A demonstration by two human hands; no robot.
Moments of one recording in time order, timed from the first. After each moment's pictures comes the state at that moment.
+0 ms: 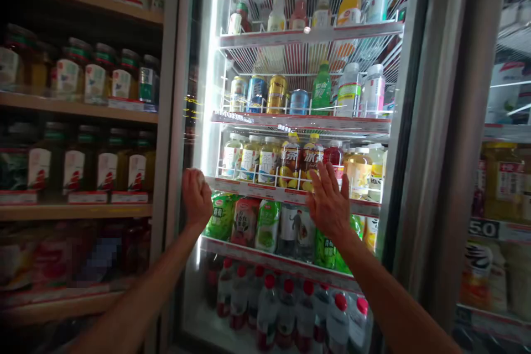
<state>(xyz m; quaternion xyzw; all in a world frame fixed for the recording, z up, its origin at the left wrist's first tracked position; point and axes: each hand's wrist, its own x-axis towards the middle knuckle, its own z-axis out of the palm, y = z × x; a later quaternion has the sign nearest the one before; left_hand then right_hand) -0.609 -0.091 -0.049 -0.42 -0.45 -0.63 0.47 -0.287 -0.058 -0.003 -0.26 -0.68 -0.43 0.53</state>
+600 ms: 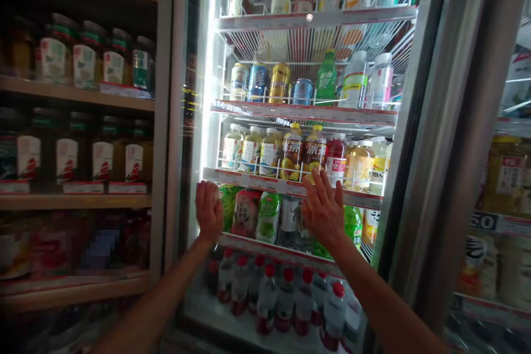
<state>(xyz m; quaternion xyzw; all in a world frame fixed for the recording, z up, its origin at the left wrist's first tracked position) -0.596 -0.093 -0.111 -0.48 -0.43 -0.61 0.46 -0.297 -0.064 -0.037 -0.25 -0.71 -0.41 0.50</state>
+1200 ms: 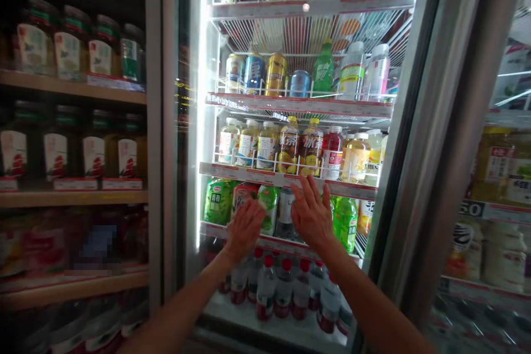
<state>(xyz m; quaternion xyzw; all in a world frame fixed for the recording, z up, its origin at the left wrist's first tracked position) -0.528 -0.089 -0.152 -0.64 -0.36 -0.49 0.47 -0.308 -0.080 -0.060 -0.25 -0.74 -0.39 0.49</state>
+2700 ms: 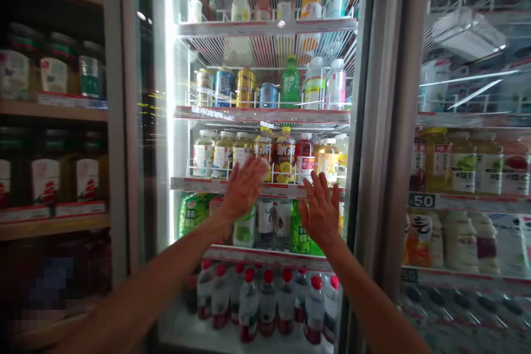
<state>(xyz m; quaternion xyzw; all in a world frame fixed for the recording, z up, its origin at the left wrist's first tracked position) -0.465 -0.077 0.001 -0.67 -0.35 -0.43 0.49 -0.233 -0.051 -0.046 -0.31 -0.66 -0.42 0.54</state>
